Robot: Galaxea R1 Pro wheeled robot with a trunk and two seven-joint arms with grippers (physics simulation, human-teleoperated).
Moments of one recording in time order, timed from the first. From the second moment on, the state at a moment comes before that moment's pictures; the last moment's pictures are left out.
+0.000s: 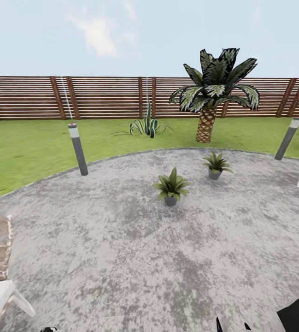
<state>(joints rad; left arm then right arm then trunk) -0.20 0.07 0.22 -0.27 -0.02 -0.67 0.14 -0.20 -0.05 -0.17 -0.26 0.01 -0.77 -0.01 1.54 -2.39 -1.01</state>
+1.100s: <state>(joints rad) -0.19 0.07 0.22 -0.27 -0.02 -0.67 0.14 -0.20 -0.04 -0.17 -0.24 0.01 -0.77 -0.01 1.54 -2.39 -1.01</state>
